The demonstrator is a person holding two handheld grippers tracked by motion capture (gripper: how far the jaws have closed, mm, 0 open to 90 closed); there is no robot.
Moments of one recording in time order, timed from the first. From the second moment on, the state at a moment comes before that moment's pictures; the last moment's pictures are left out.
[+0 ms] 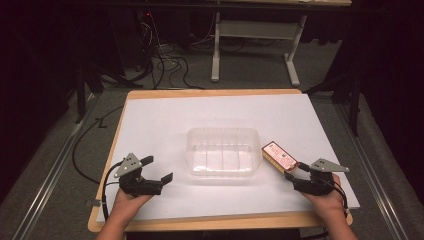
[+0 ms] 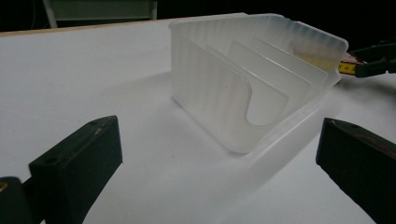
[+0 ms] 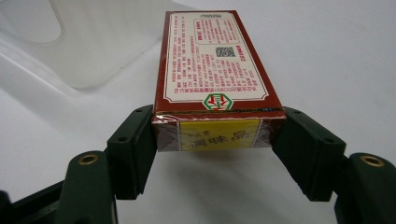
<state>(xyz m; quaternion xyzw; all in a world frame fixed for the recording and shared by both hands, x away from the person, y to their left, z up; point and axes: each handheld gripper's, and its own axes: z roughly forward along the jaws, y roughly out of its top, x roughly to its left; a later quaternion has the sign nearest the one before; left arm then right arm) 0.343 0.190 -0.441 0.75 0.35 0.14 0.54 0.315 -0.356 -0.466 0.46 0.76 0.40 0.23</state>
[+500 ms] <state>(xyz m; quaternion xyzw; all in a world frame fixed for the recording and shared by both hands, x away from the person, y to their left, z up) 0.340 0.191 -0.440 0.75 0.35 0.13 0.55 0.313 -0.355 -0.445 0.48 0.77 0.35 0.21</state>
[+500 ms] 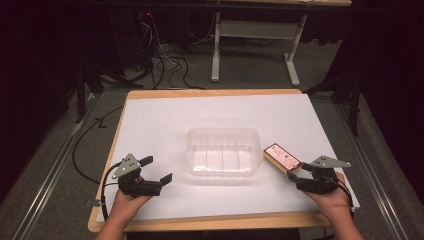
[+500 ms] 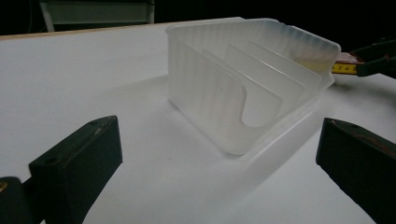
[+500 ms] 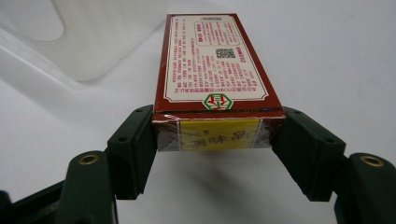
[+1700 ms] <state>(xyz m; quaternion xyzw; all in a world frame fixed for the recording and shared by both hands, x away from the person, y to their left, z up) 0.338 0.191 -0.438 0.74 0.34 0.13 0.56 0.330 -0.347 -0.360 0.43 0.88 0.17 0.13</state>
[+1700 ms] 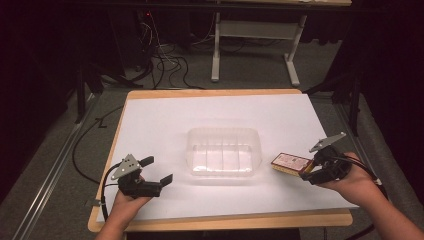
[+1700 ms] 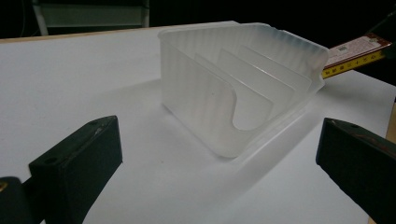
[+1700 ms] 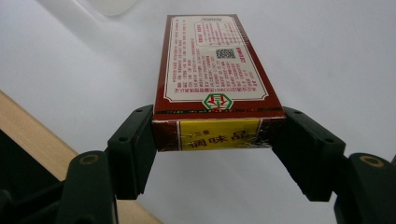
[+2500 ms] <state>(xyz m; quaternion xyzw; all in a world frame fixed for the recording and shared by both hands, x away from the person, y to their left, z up) 0.339 0.192 -0.437 0.74 0.34 0.13 0.56 0.352 -0.319 -0.323 0.38 0.92 0.06 0.06</state>
